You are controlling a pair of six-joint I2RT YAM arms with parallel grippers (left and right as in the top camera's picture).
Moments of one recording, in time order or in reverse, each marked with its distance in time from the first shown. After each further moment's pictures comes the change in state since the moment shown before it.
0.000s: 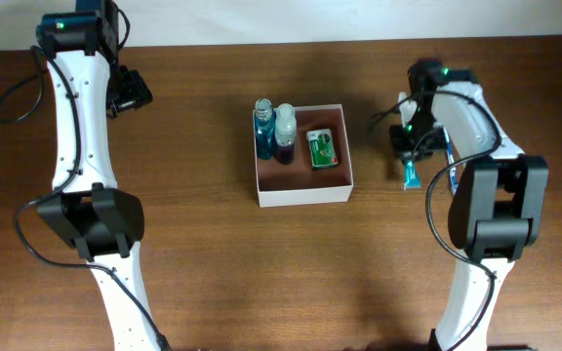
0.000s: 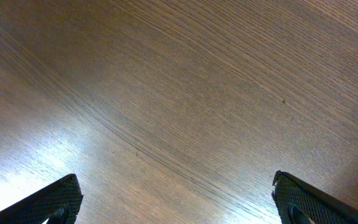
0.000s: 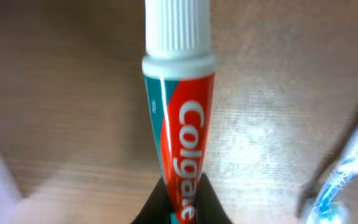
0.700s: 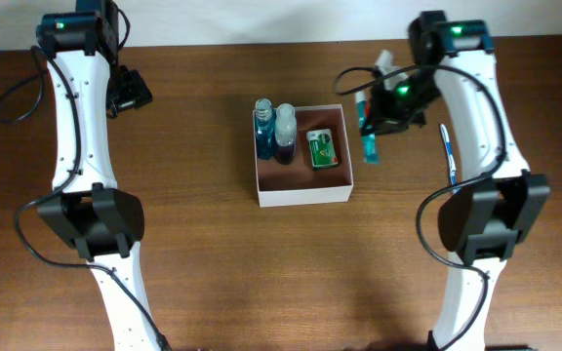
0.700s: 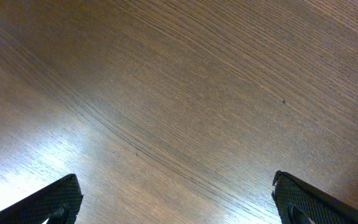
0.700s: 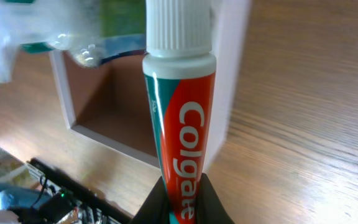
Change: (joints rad) left arm 0.000 0.000 0.000 0.000 0.000 0.000; right arm 0.094 0.002 0.413 -0.366 -0.481 0.014
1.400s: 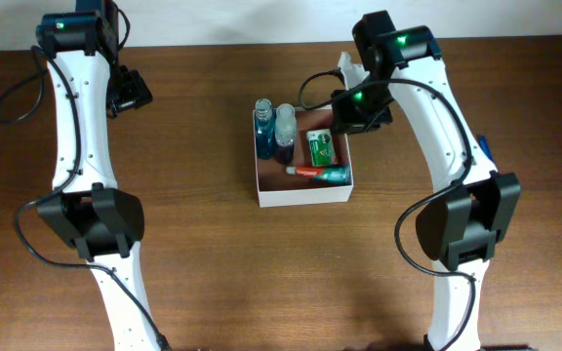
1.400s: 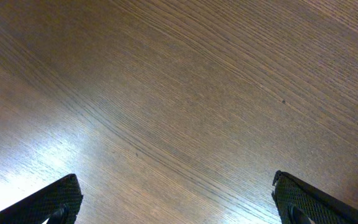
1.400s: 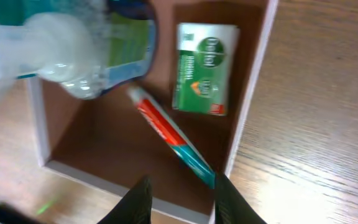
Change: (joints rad) left arm 0.000 0.000 0.000 0.000 0.000 0.000; right arm 0.136 0.000 -0.014 0.132 0.225 0.115
